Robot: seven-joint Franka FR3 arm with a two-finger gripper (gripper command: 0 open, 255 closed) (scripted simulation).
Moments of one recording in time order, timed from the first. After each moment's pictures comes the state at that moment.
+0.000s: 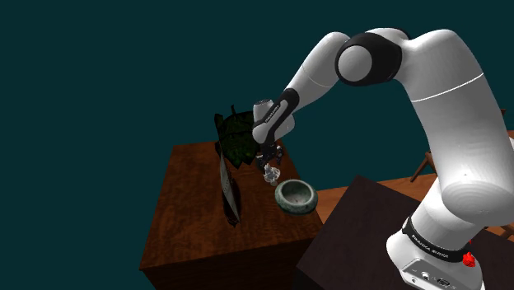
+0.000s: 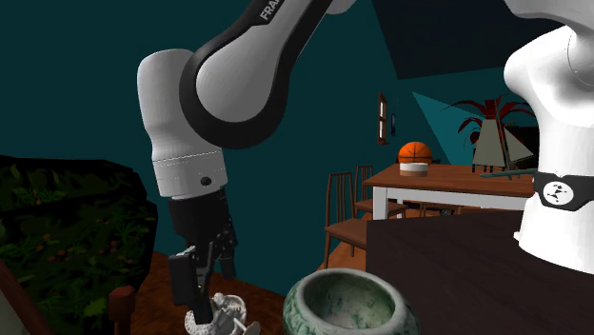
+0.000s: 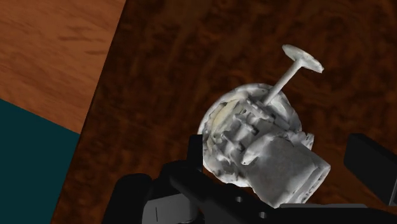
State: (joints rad) arm -0.09 0.71 -0.02 -1.87 -0.03 2.43 0.18
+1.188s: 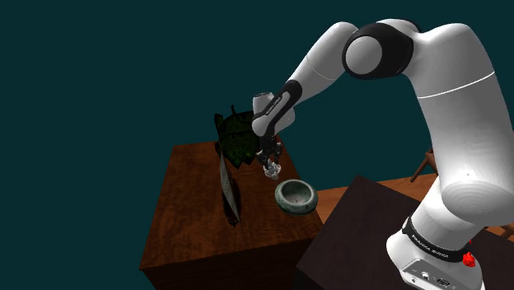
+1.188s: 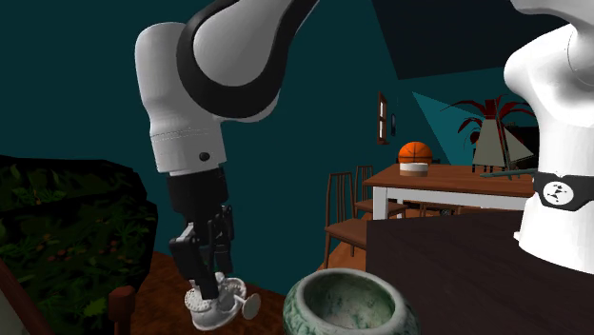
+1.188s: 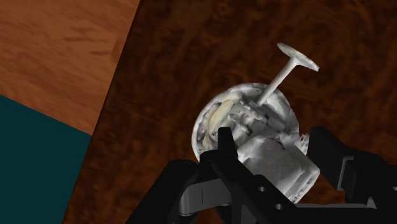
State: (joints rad) arm -0.09 0.65 -0.02 -1.89 -0.03 2.38 0.17
